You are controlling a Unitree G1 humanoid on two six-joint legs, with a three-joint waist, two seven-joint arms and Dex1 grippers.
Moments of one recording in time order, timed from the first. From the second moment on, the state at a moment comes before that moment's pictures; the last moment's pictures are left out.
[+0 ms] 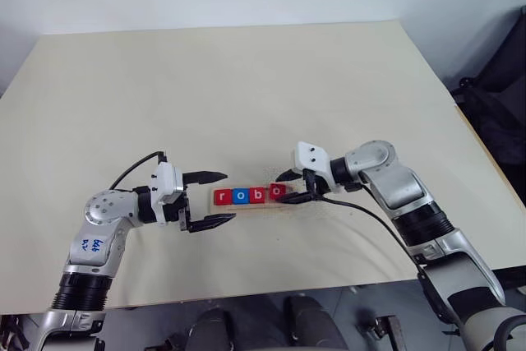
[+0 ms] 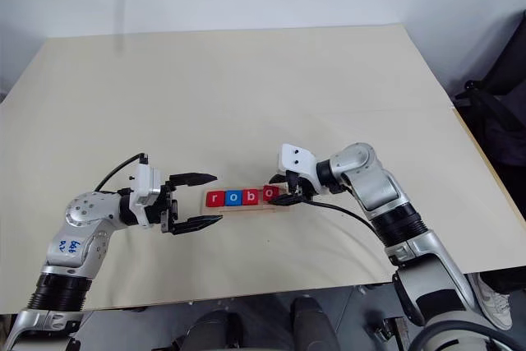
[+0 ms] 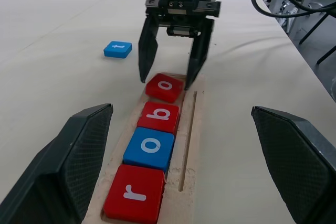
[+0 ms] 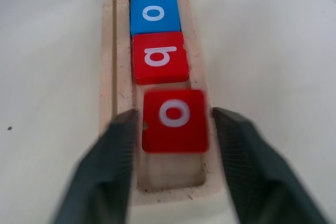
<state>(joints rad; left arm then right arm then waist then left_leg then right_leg) -0.27 0.59 0.04 0.02 -0.43 0.07 -1.15 -0.76 -0.49 0.35 0.22 0.05 0.36 1.27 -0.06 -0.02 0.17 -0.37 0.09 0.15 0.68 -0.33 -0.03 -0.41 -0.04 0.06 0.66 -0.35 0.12</state>
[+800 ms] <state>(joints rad) -0.27 0.59 0.04 0.02 -0.43 0.06 -1.15 -0.72 -0.55 0.31 0.15 0.11 0.41 1.24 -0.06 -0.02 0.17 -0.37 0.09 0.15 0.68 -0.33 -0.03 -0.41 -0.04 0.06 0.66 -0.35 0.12</state>
